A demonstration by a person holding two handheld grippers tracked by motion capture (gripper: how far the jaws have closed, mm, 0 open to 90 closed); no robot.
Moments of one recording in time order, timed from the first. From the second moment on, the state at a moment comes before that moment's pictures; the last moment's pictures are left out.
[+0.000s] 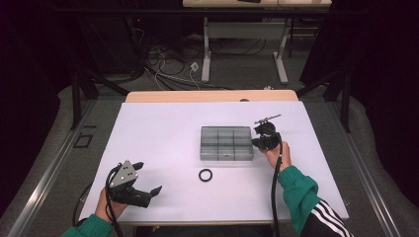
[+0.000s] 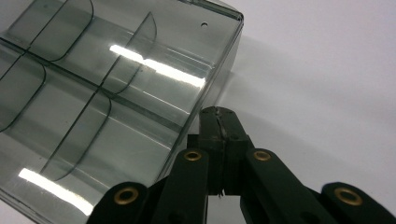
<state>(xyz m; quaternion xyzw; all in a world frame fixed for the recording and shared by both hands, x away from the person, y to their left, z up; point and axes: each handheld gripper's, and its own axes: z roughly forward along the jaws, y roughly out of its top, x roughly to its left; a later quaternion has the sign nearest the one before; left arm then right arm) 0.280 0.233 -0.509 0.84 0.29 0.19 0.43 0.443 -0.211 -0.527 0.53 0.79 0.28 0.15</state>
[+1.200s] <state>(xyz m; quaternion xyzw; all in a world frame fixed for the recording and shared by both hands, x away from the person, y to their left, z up) 0.279 0.233 -0.509 0.83 0.29 0.19 0.43 0.447 -0.180 -0.528 0.51 0.80 0.29 0.15</state>
